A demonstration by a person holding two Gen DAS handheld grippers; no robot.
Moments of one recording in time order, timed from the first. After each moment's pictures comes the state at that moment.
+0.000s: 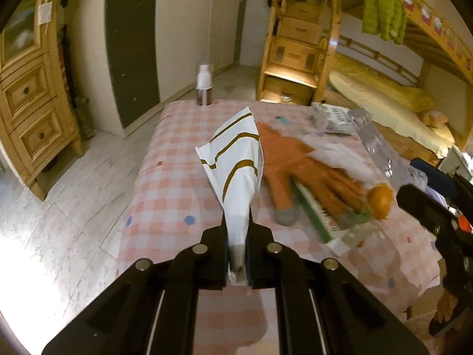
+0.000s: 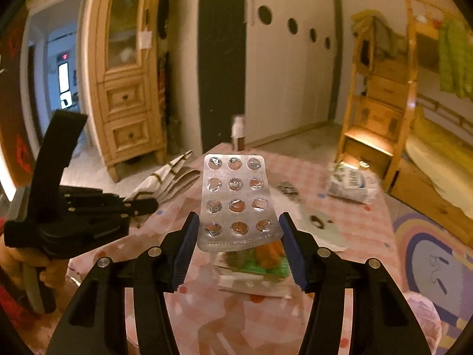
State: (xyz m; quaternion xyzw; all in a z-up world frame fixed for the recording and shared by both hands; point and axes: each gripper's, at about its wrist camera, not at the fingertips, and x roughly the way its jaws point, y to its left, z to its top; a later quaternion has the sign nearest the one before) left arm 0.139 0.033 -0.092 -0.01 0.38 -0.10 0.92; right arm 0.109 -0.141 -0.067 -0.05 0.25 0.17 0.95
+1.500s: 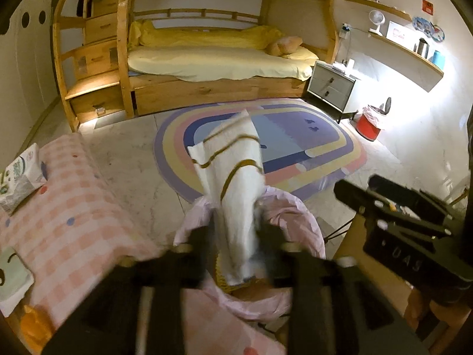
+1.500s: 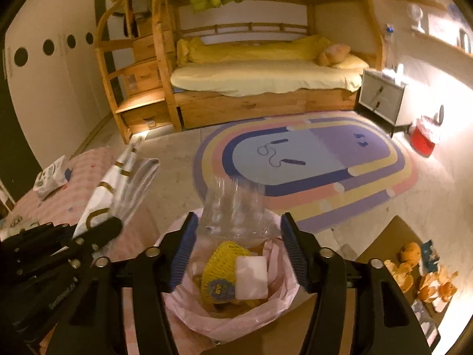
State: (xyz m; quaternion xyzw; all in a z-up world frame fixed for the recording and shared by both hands) left arm 0.145 -0.354 -0.126 0.12 0.36 -0.44 0.81; right arm 0.044 -0.460 -0.121 0.16 0.31 -0.29 0.89
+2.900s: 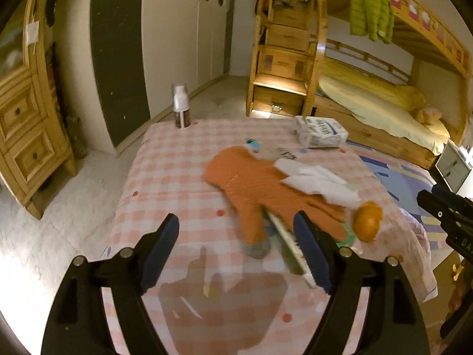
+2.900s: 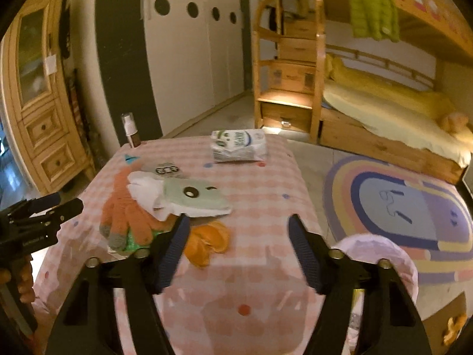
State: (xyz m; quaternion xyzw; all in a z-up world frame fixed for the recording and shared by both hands) left arm 0.170 0.002 -0.083 0.01 0.36 -0.10 0.93; right arm 0.119 -0.223 -0.079 0.02 0.31 -0.01 0.95
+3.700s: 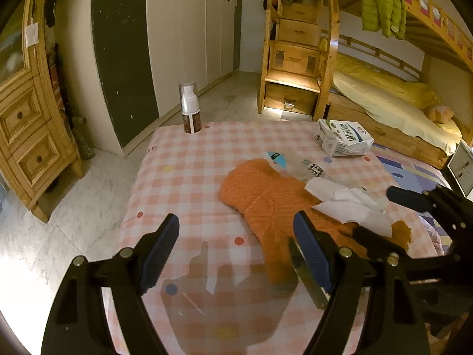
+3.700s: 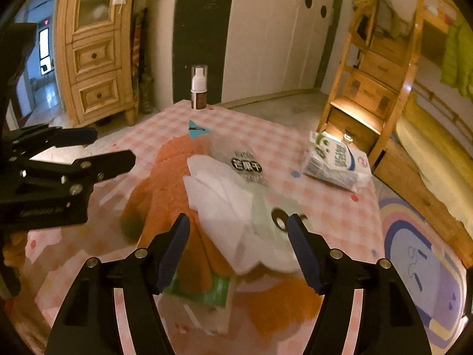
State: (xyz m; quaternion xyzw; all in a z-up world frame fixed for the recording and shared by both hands) left arm 0.209 0.003 -0.090 0.02 0.37 -0.08 0.93; right arm 0.198 -0.135 -0.107 -0.12 0.35 0.13 0.92
